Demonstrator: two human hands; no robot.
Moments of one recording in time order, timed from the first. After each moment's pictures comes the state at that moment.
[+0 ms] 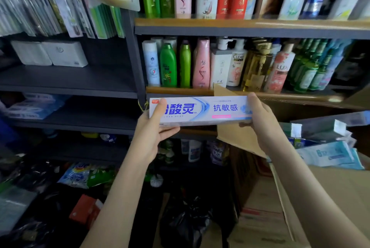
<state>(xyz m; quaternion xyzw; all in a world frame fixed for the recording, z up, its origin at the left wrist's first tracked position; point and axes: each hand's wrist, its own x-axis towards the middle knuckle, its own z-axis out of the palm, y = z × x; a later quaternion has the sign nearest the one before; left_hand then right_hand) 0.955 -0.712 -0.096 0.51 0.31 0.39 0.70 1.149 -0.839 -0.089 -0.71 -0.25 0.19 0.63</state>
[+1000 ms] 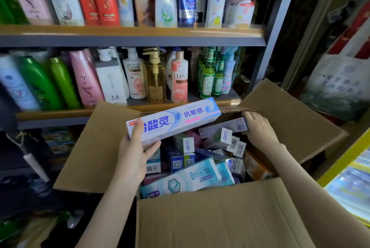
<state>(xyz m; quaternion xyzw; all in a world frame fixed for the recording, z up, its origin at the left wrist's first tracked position) 1.229 -0.838 -0.132 0.41 0.32 0.37 0.77 1.500 -1.038 -0.165 -0.91 -0.38 -0.13 0.10</state>
